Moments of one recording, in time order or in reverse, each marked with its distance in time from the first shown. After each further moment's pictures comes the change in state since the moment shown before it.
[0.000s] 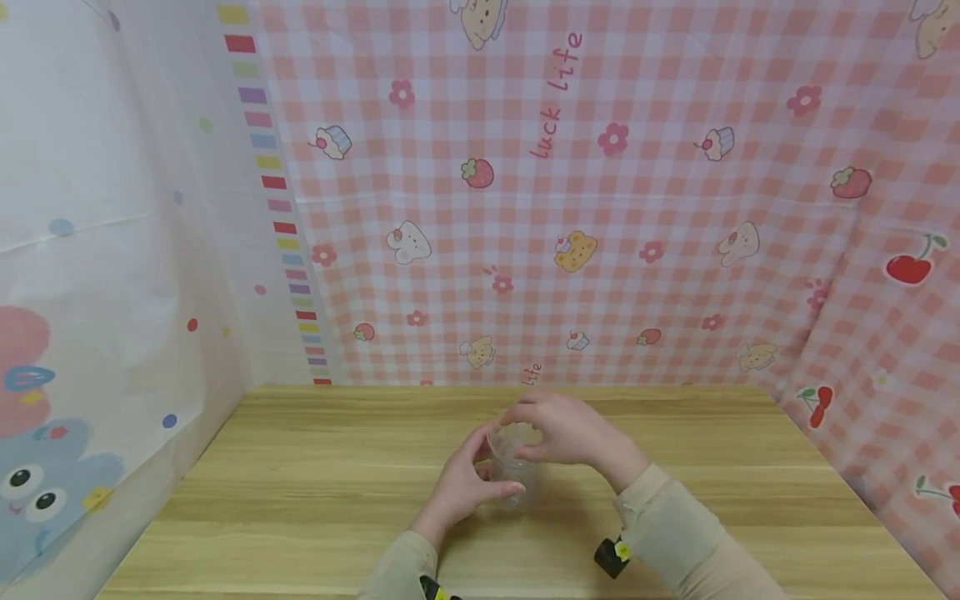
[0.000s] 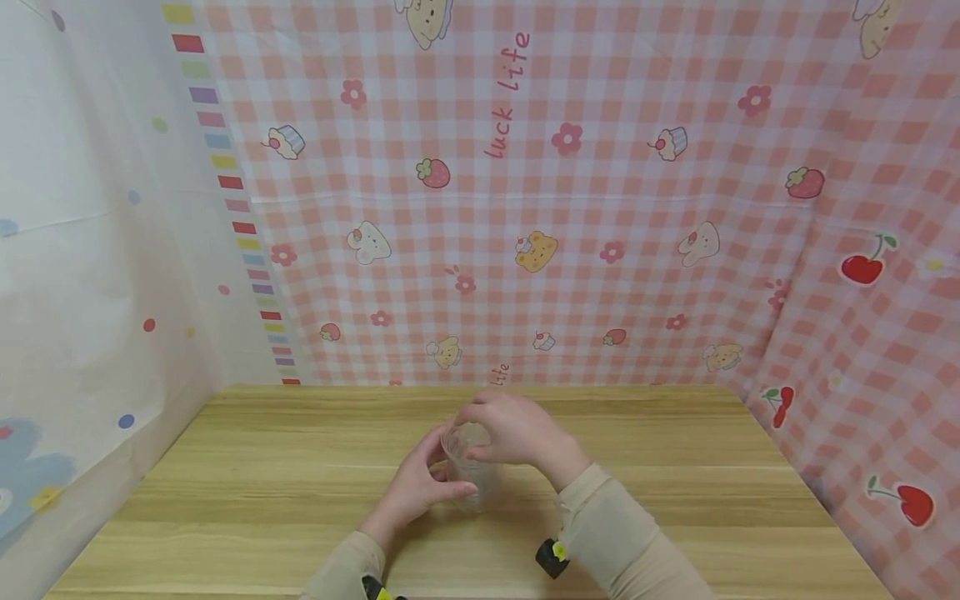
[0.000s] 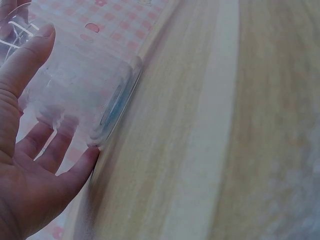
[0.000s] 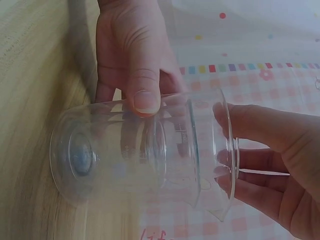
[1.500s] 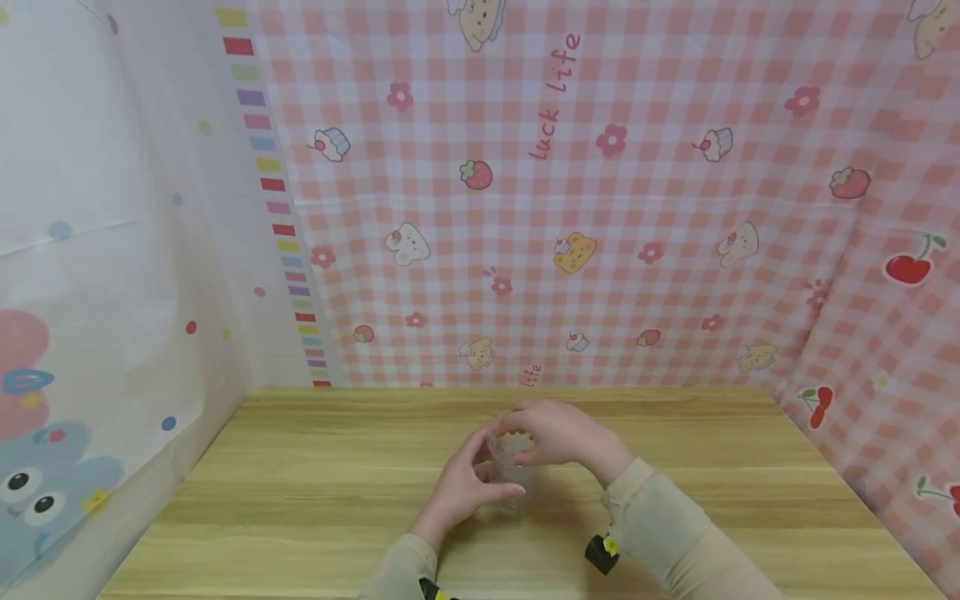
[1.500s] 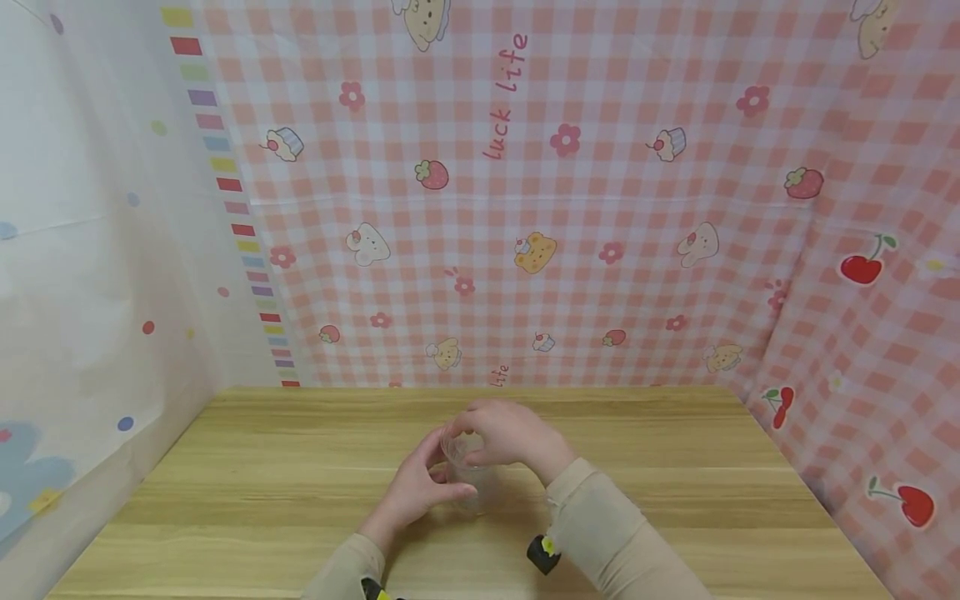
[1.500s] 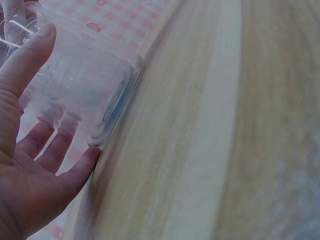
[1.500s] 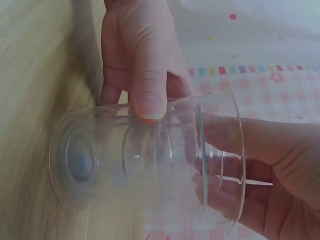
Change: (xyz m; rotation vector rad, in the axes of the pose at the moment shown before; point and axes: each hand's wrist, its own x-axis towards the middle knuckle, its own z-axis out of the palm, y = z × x) left_hand -0.010 0.028 0.001 -0.056 -0.001 0.002; right_hand 0.011 -0.001 0.004 0.065 -0.165 0.057
